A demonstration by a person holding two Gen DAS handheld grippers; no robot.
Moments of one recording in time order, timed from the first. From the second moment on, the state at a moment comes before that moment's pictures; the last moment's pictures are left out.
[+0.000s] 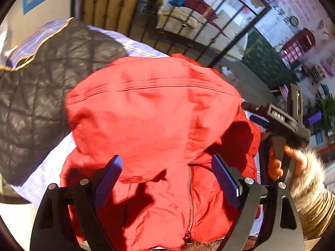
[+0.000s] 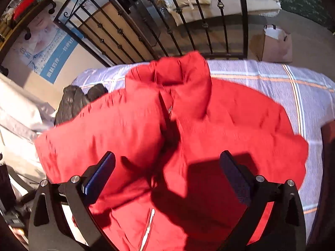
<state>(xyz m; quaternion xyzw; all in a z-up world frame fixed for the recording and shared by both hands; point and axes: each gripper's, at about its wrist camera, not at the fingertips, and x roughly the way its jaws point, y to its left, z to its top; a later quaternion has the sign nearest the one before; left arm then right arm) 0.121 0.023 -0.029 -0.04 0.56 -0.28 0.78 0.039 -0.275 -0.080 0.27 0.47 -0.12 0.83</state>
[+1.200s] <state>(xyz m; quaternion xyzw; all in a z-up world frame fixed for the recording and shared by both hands) 0.161 0.026 -0.026 -0.03 0.54 -0.24 0.80 0.015 -0.290 -0.060 0.20 0.52 -0.21 0.80</state>
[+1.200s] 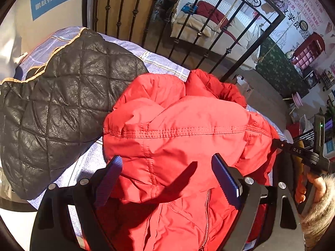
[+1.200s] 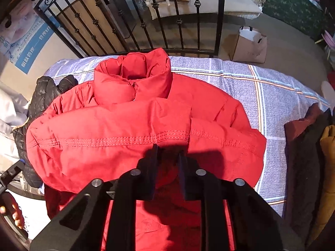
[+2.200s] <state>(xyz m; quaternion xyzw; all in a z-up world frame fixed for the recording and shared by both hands) 0.244 -0.110 -0.132 0.15 0.60 -0.25 0.75 0.115 -0.264 -0.148 0.09 0.63 -0.13 0.76</state>
